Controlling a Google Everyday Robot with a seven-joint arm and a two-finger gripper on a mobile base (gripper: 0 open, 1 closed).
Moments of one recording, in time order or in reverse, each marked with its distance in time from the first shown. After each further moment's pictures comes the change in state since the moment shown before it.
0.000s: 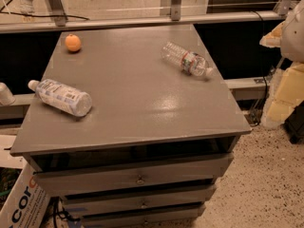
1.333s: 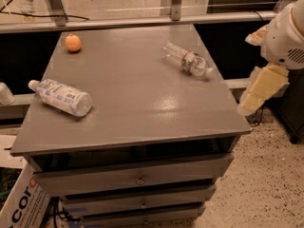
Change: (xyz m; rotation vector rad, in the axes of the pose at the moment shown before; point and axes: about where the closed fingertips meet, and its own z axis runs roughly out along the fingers) arm -0.015 -0.036 0.037 0.072 -0.127 0.024
